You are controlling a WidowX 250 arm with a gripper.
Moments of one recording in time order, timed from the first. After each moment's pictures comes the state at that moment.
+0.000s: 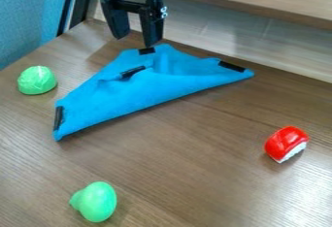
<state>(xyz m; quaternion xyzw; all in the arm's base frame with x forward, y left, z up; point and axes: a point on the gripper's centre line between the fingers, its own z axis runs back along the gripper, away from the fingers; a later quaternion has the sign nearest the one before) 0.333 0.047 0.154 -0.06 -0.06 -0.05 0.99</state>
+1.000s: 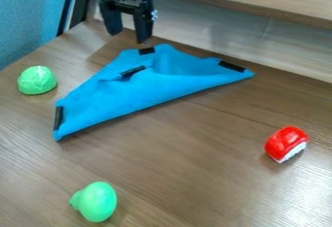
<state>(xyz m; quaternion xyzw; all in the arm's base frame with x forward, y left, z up) 0.375 0.094 0.127 -0.02 -0.05 -0.04 1.00</state>
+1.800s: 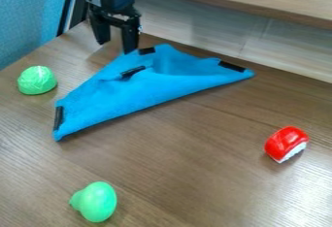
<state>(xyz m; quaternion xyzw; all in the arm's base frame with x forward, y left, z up) 0.386 0.129 0.096 0.01 -0.04 -0.03 1.00</state>
